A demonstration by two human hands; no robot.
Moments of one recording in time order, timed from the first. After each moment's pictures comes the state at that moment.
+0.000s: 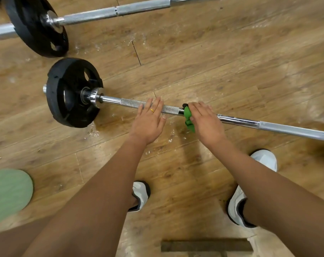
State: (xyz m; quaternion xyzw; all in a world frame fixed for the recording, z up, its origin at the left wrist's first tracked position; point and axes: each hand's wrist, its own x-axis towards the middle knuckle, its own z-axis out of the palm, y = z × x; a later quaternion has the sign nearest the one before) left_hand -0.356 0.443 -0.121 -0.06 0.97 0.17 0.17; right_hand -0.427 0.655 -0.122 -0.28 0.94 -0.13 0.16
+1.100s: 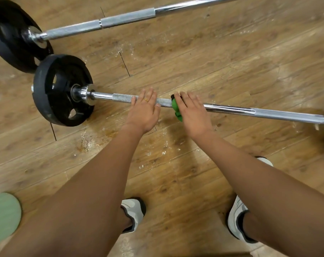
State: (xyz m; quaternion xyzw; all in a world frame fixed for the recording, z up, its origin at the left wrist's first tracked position) left_hand -0.436 0.435 -0.116 -0.08 0.96 0.20 0.18; right_hand -0.477 0.622 -0.126 -0.29 0.95 -0.08 0.10
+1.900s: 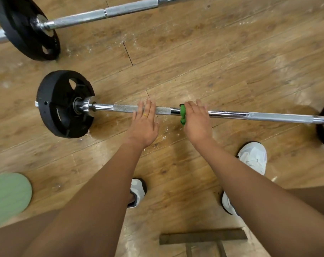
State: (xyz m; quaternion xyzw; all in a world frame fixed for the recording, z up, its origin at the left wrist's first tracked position) left_hand -0.342 0.457 -0.118 -0.09 0.95 0.20 0.21; right_hand -0.413 0.646 -0.122 -0.19 0.96 -0.14 0.15
